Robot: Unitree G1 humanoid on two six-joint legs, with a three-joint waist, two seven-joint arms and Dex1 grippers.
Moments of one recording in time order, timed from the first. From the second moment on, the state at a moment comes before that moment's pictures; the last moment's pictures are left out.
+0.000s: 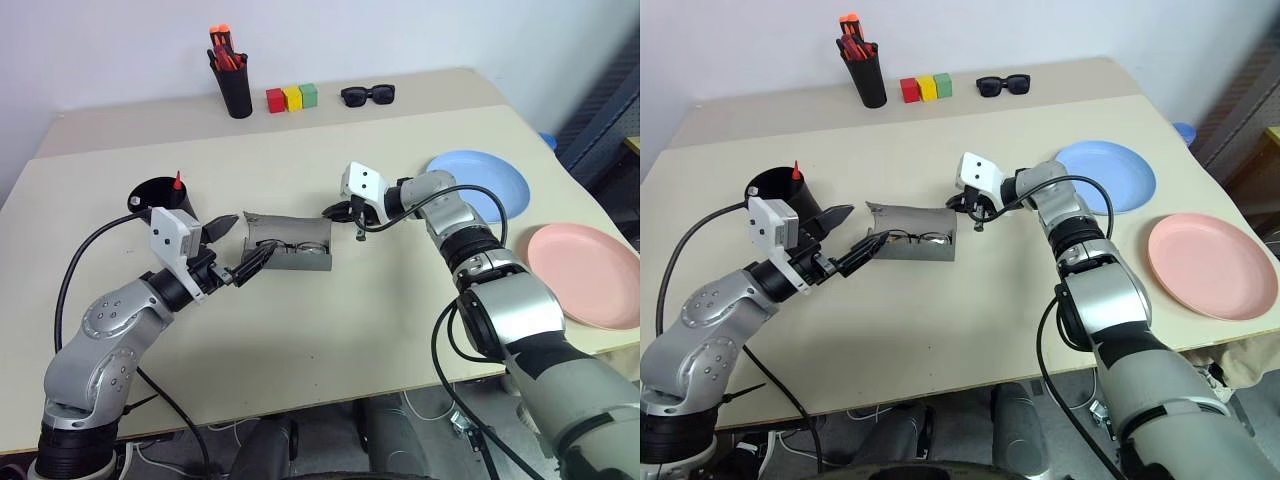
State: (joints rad) left arm -0.09 0.54 0.19 -0.51 -0.64 0.54 -0.53; right arm -1.16 -0.28 0.16 1.14 -0.16 -0.24 1.20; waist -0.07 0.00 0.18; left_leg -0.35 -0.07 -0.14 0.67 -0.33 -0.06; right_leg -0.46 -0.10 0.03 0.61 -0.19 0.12
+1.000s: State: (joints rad) left arm -0.14 0.55 0.20 -0.45 -0.64 0.53 -0.56; right arm -0.91 -0.38 -0.13 0.38 0.22 0.53 0.95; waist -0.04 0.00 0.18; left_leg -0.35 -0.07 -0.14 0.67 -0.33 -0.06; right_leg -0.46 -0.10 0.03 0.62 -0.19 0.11
